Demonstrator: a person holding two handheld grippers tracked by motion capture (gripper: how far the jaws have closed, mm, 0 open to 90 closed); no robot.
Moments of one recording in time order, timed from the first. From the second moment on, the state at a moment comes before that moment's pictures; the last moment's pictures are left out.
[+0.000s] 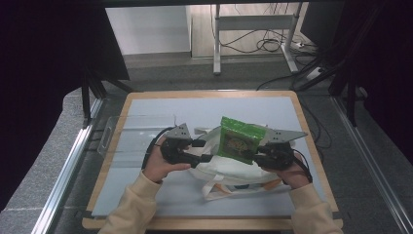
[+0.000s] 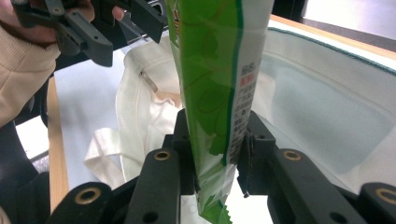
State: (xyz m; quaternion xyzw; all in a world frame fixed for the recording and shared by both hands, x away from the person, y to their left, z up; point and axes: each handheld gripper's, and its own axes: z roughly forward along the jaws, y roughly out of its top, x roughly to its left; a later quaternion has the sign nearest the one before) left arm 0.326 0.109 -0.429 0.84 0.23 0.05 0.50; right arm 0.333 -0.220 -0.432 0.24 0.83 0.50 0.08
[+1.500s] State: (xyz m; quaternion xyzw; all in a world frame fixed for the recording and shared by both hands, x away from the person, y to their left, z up) left arm 0.358 0.069 -0.354 0.91 0.11 0.03 0.39; right arm 0.340 -0.197 -0.439 0.17 0.89 0.42 0.08
